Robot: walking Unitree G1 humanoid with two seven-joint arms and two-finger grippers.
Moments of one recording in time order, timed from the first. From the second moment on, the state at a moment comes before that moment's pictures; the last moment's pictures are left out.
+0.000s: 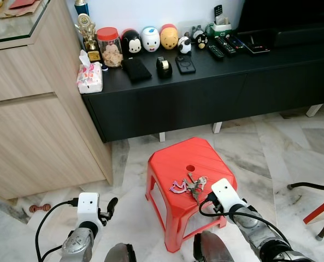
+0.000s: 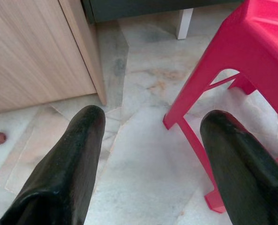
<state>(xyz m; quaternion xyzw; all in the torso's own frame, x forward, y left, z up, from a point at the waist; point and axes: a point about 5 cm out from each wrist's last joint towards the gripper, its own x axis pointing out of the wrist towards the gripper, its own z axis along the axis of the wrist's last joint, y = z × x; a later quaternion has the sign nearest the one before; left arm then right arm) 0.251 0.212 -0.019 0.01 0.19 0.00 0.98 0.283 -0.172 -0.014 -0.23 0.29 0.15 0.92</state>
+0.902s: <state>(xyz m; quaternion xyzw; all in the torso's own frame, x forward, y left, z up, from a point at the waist) 0.266 0.198 -0.003 0.00 0.13 -0.01 0.99 0.289 -0.165 -0.008 -0.14 0.26 0.10 0.95</state>
